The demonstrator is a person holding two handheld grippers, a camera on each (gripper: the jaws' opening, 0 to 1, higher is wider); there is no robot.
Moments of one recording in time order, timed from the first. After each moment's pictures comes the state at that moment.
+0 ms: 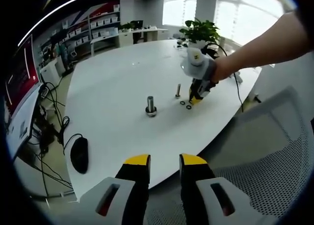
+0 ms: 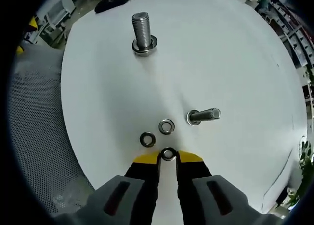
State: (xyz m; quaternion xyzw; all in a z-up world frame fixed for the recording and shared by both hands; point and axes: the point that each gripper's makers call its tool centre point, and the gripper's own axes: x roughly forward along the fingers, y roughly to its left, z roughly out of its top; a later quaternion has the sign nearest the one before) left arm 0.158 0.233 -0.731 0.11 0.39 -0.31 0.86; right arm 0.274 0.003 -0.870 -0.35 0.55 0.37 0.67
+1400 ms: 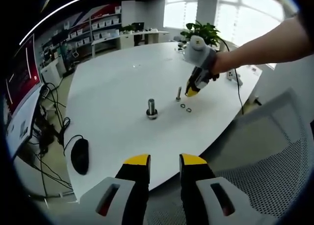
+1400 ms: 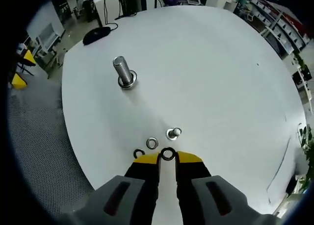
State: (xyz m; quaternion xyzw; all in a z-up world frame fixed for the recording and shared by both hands) left arm 0.160 0.233 -0.727 0.10 0.38 -0.31 0.87; right arm 0.301 0.012 -0.829 -0.28 0.52 0.34 0.73
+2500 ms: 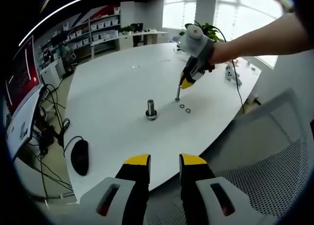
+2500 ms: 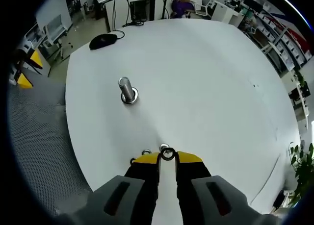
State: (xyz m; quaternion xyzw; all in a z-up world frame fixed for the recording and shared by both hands) left arm 0.160 0.232 -0.726 0.10 0.38 -0.31 0.87; right arm 0.322 0.028 -0.802 -0.32 0.47 0.37 0.73
